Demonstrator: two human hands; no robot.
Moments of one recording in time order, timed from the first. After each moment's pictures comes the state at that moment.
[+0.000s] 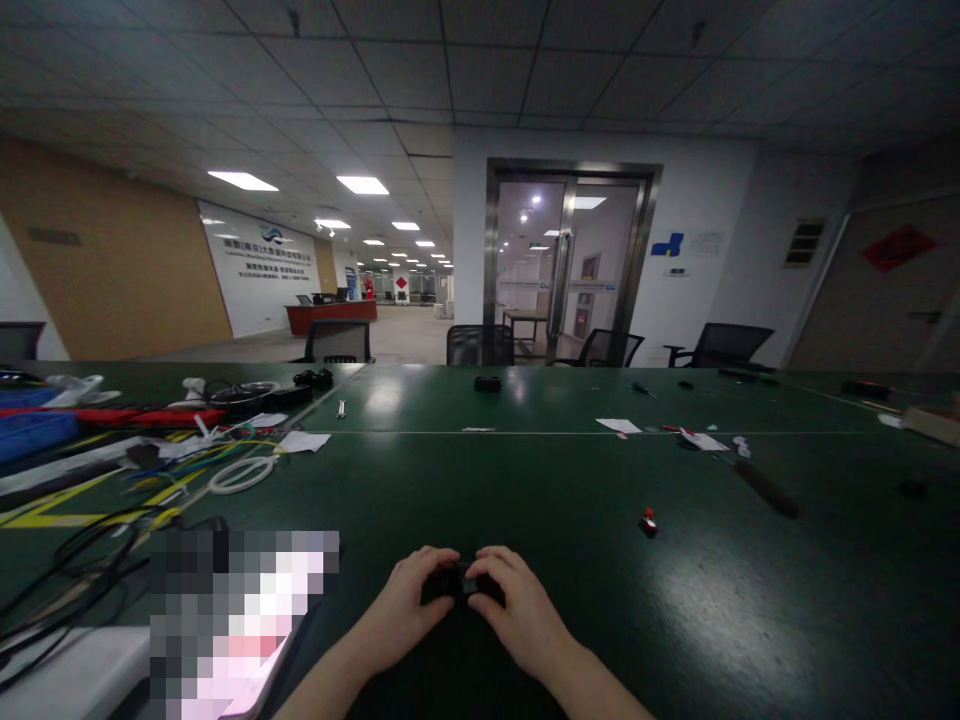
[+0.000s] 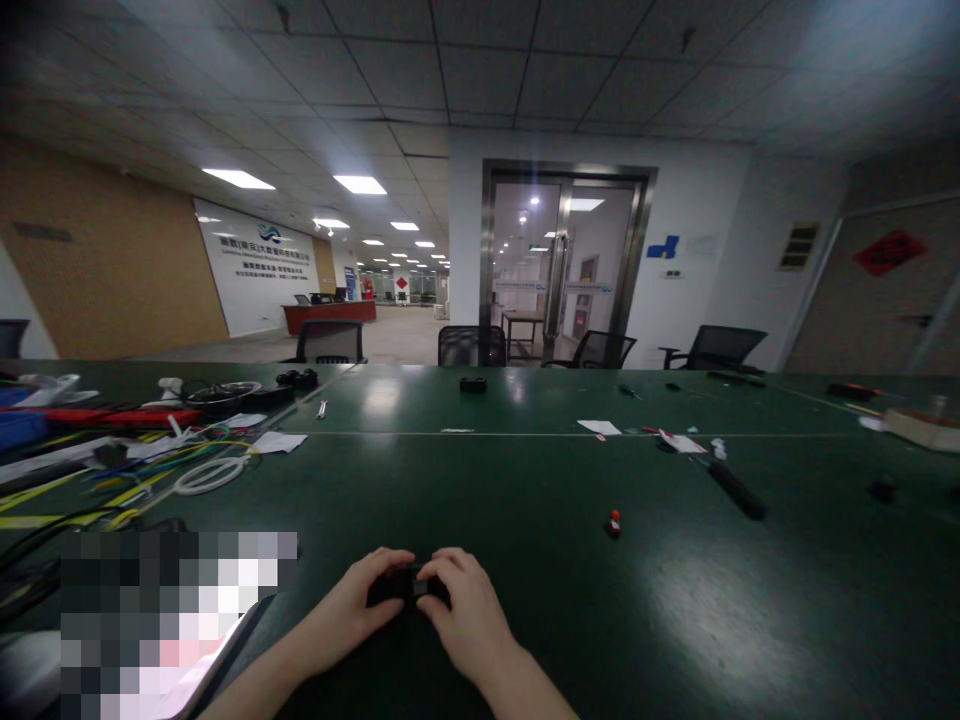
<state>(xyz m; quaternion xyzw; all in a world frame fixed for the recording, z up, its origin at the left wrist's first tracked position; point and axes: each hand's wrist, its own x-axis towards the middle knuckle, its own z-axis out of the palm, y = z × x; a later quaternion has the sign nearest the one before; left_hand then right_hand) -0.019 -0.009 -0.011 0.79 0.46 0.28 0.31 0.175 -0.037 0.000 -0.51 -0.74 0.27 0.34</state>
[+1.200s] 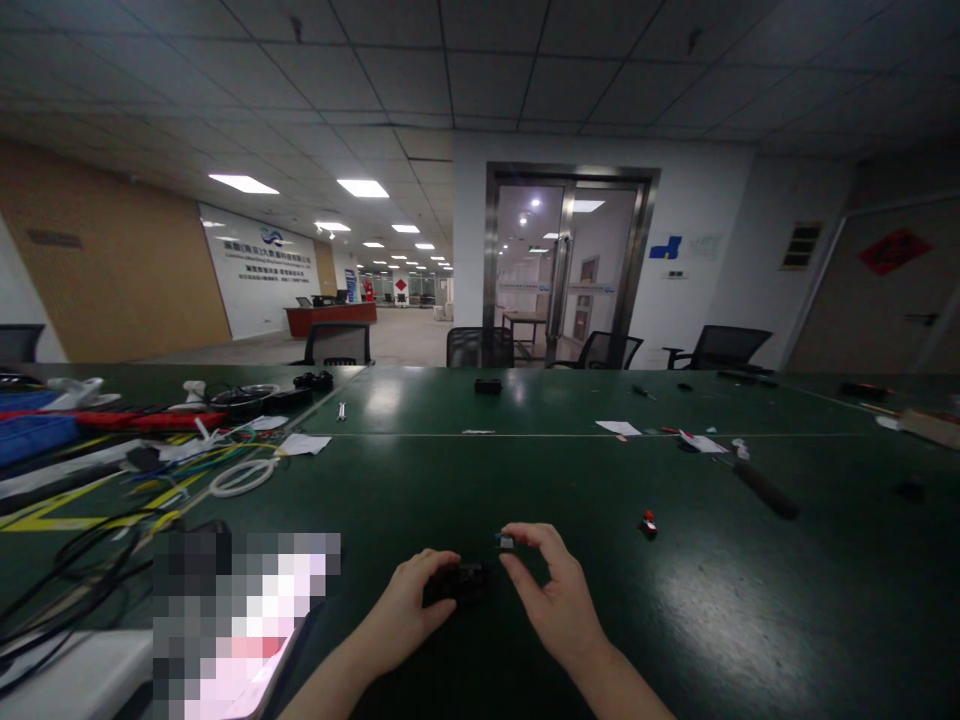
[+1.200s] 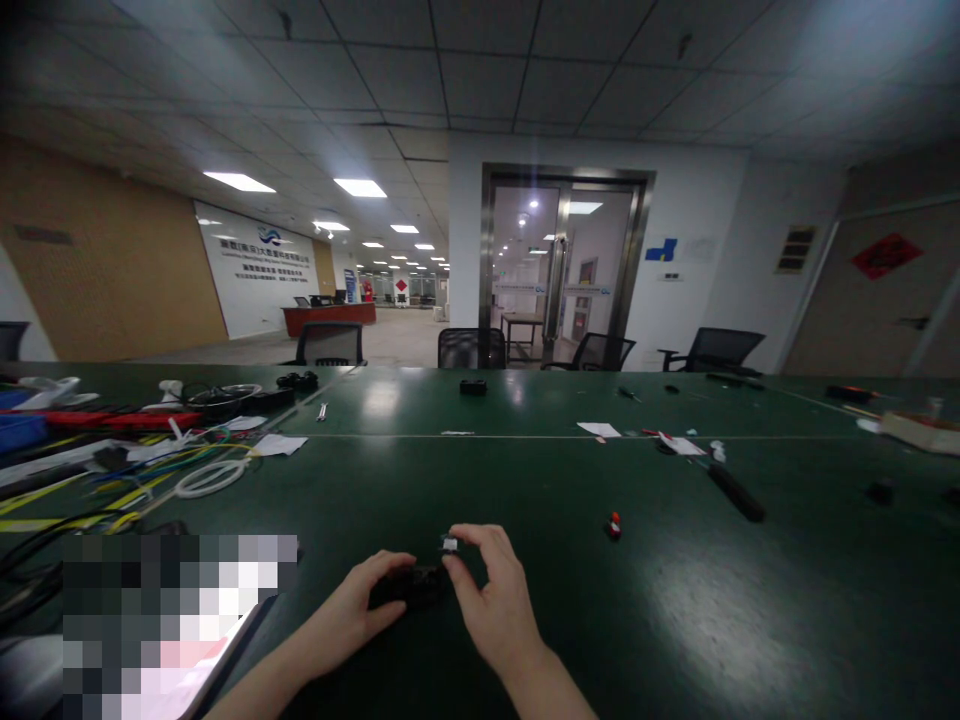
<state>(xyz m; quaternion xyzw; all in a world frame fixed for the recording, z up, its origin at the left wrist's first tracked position) -0.018 -0.010 -0.007 0.78 0.47 0.27 0.31 0.196 -0.044 0.025 -0.47 -0.71 0.17 0.50</state>
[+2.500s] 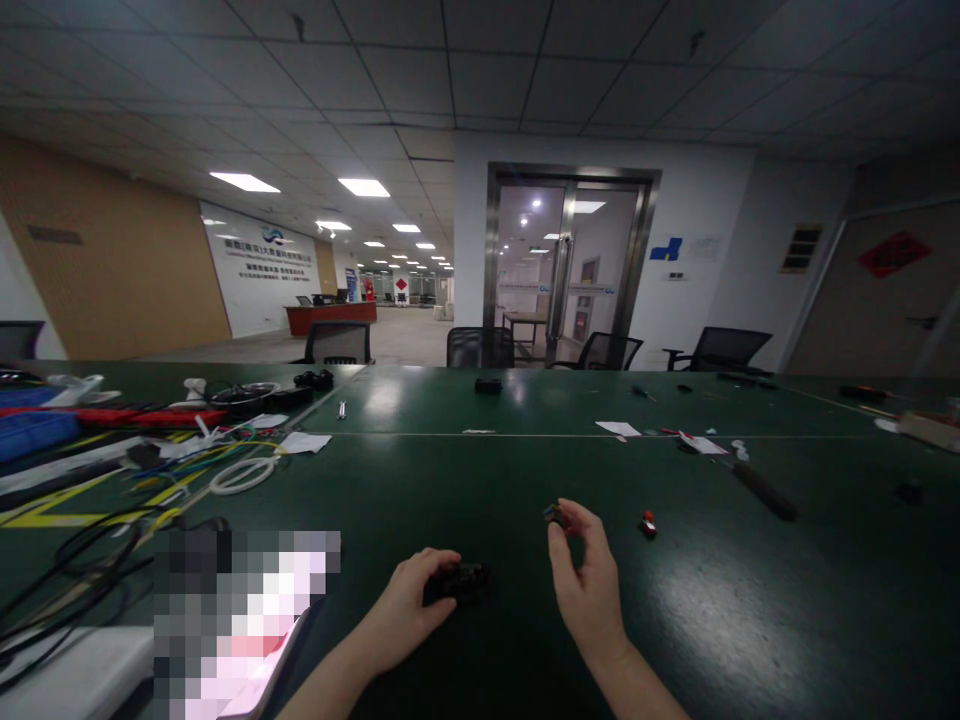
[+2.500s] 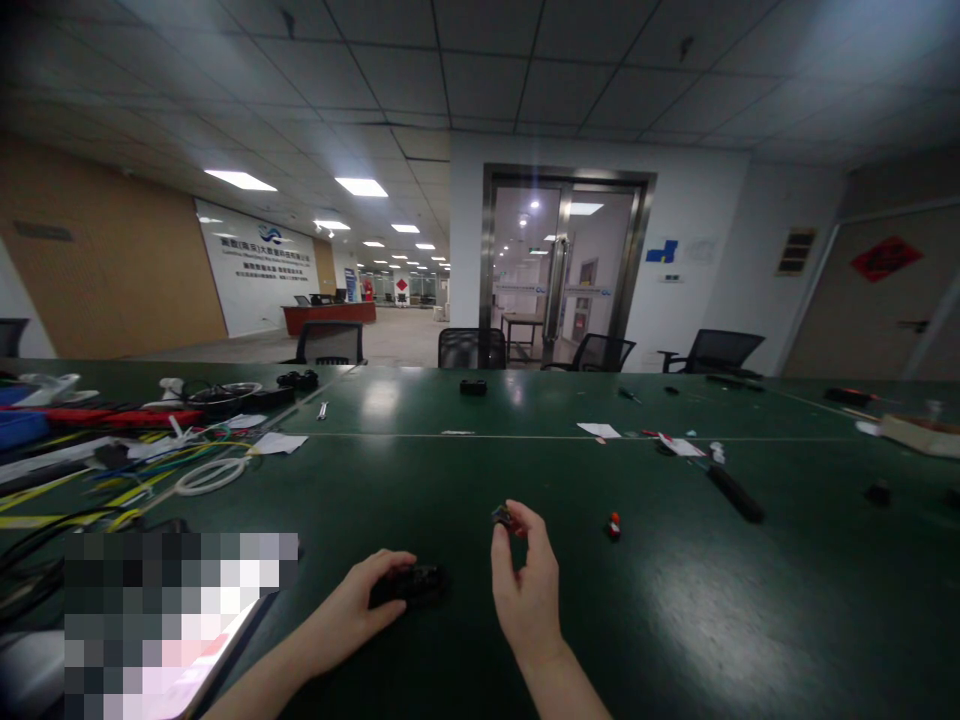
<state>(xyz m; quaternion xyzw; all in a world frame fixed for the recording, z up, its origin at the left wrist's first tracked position) -0.021 -0.012 -0.003 0.78 0.47 0.25 0.33 0.214 -0.034 0.014 -0.52 -0.59 0.07 0.62</state>
